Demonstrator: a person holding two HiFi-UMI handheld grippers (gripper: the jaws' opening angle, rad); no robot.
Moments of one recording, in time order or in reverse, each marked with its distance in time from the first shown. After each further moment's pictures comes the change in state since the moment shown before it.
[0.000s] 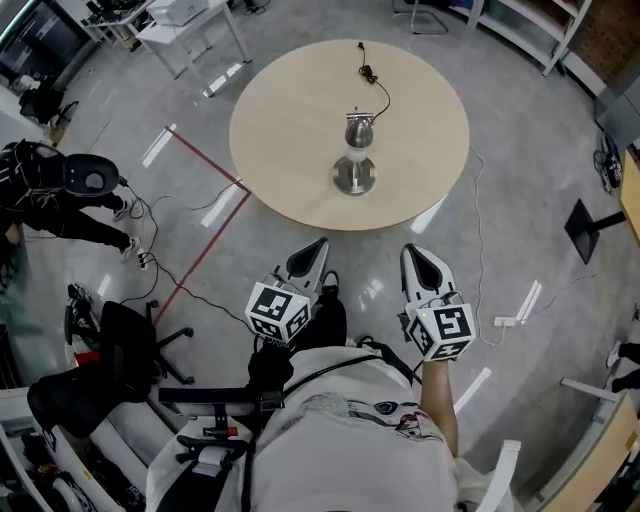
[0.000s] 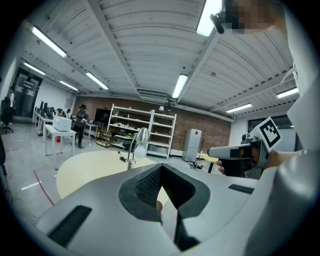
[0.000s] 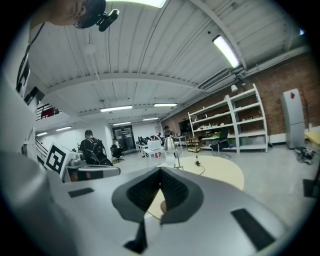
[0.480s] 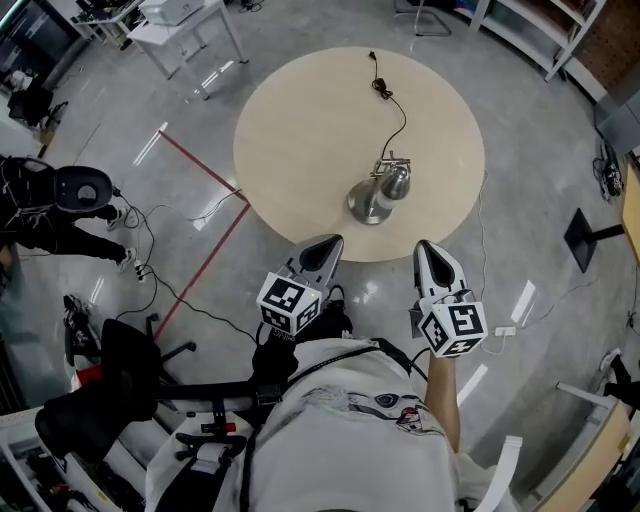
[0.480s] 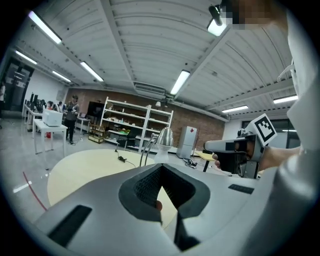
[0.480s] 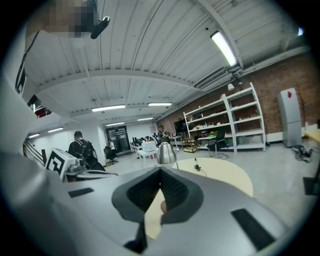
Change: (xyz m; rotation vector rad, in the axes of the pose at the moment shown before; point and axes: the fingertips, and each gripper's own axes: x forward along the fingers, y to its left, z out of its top) left arm 0.070 0.095 0.023 -0.011 0.059 -0.101; right arm 0.114 -0.019 0.036 0.028 -0.002 -0.064
